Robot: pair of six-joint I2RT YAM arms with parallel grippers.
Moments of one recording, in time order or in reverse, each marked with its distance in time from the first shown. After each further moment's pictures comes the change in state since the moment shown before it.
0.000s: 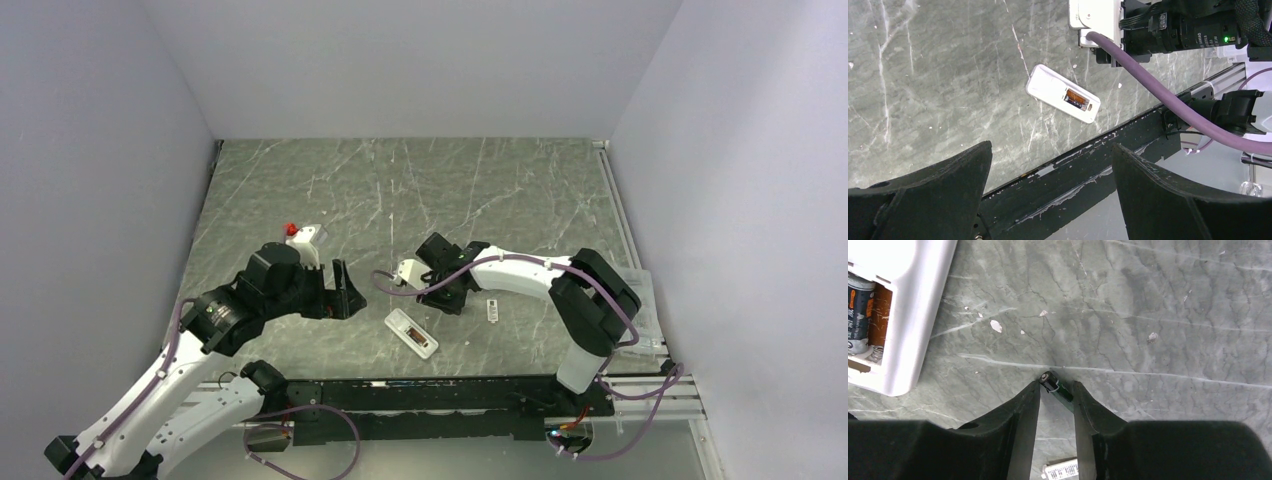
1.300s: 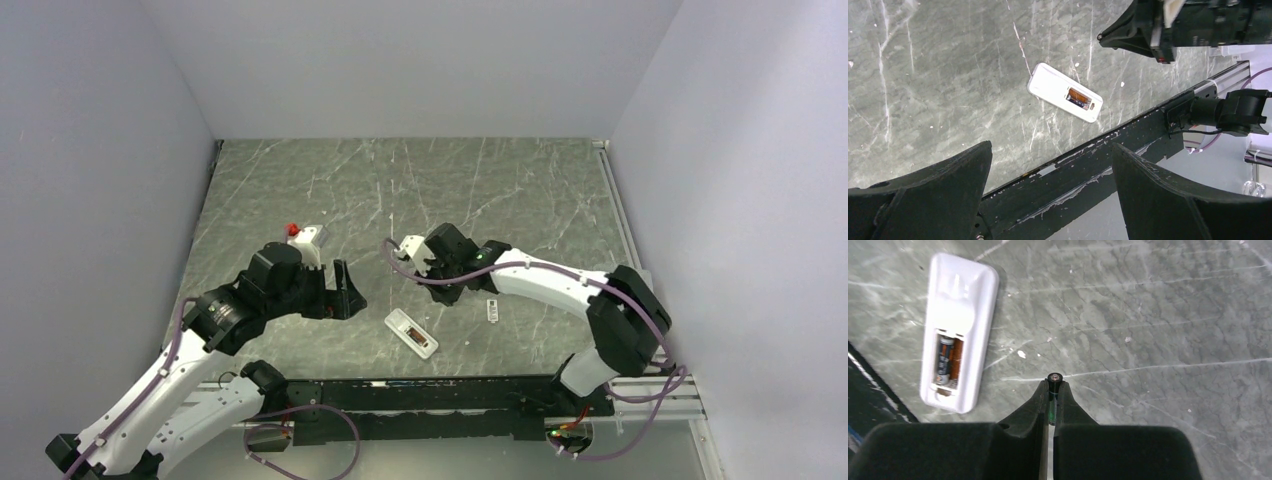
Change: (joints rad) left arm 0.000 0.006 -0.003 0.003 0.001 0.005; right arm -0.001 -0.143 -0.018 0.088 -0.037 0.253
